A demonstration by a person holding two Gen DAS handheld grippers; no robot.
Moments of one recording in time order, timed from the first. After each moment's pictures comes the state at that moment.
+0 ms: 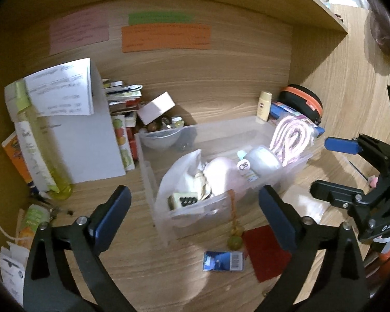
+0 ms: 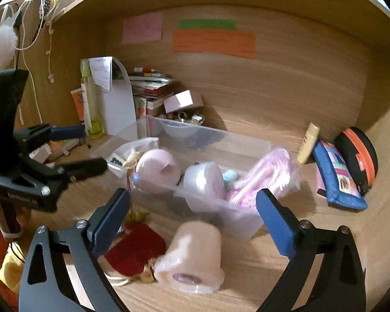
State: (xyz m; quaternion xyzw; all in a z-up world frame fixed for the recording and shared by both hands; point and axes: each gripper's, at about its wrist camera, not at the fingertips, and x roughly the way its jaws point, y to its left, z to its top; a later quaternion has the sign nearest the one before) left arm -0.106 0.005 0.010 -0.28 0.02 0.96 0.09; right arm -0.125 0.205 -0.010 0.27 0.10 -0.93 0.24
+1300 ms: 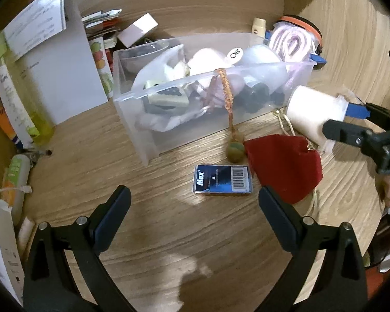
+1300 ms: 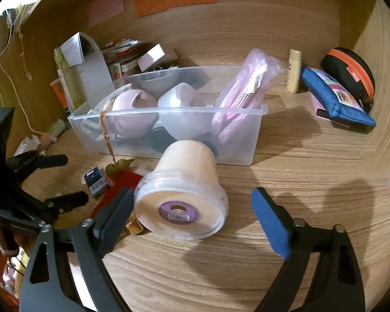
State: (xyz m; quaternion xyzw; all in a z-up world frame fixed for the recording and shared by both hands) left arm -0.096 0.023 -0.065 -0.41 0.07 0.90 0.10; right arm -0.121 0.240 -0.077 0.35 0.01 -0.91 0.21
